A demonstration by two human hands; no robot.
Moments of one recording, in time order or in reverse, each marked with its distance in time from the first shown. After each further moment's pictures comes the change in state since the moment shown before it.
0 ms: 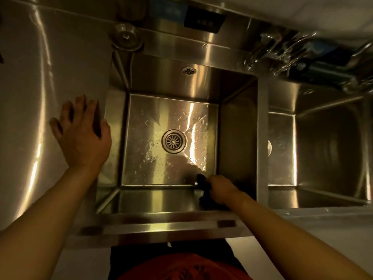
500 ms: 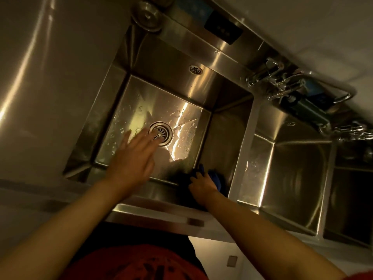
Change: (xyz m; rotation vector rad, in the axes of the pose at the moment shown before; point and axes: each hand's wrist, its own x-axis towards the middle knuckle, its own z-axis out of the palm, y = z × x) left_hand -0.130 0.100 0.018 -0.264 -0.371 0.337; right_hand 0.001 0.020 -0.011 -1.050 -0.059 -0.210
